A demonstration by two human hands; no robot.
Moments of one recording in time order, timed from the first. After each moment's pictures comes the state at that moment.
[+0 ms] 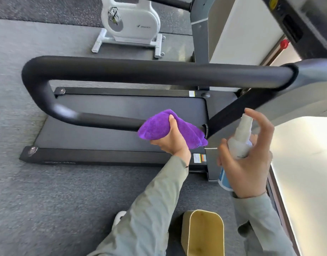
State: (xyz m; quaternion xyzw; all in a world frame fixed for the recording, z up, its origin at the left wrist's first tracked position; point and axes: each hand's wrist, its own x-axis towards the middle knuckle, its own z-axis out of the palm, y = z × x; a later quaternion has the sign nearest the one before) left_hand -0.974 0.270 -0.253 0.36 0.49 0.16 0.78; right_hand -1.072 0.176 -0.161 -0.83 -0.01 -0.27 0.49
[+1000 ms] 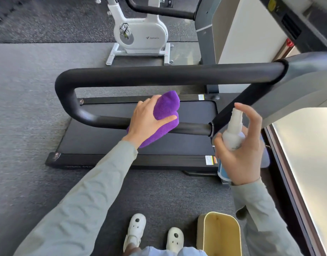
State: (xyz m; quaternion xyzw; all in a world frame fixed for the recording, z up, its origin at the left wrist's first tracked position) left_hand -0.974 0.408 -0.198 0.94 -0.07 0.11 0.31; right_hand -1.076 0.184 -0.161 -0.82 -0.04 -0.26 0.51
